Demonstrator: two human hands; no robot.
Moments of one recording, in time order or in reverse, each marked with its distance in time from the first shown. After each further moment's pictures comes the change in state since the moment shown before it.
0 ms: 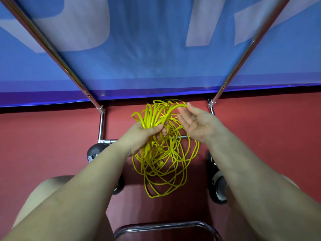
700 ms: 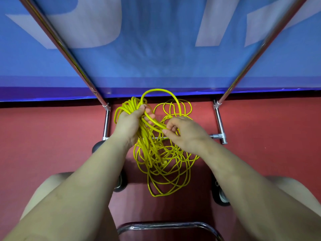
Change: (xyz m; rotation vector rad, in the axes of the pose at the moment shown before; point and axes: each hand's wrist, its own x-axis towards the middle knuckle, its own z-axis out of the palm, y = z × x) left_hand 0.005 0.020 -0.022 -0.339 0.400 0.138; right_hand 0.000 0.041 -0.009 -1.784 -0.338 -0.861
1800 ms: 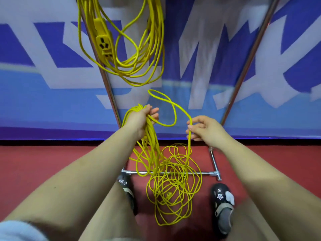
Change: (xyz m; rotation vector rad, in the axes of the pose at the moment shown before) left_hand -0.149 0.163 0.043 -0.169 -0.054 0.111; right_hand -0.091 -0.126 -0.161 0.605 0.152 0.125
